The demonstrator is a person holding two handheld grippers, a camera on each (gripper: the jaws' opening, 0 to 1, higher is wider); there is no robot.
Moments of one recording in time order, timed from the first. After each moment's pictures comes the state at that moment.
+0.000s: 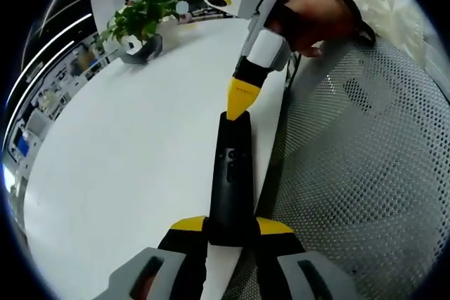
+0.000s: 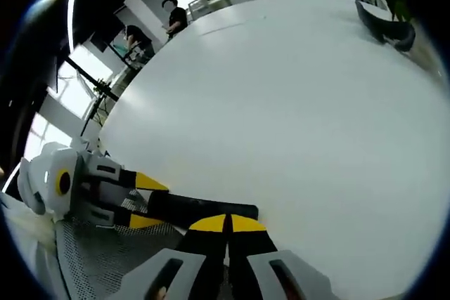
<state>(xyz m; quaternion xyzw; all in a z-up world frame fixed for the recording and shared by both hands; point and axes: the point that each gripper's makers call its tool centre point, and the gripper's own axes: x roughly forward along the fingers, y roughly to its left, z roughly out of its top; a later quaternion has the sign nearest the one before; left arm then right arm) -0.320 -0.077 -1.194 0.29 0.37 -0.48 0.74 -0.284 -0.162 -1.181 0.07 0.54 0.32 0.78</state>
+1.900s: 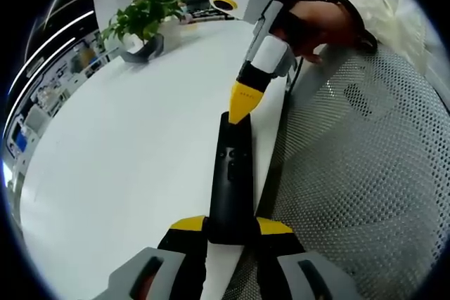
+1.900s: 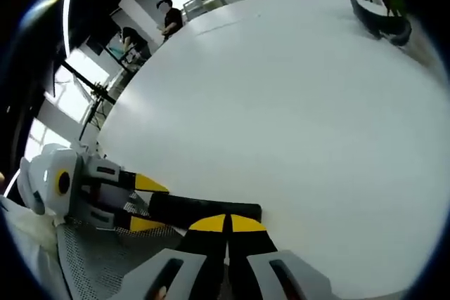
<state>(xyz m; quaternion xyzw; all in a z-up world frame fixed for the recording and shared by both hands) -0.319 -0.079 -1.194 0.27 0.38 -0.49 0.74 -0.281 -0.163 -1.181 0.08 0.54 0.31 0.78</state>
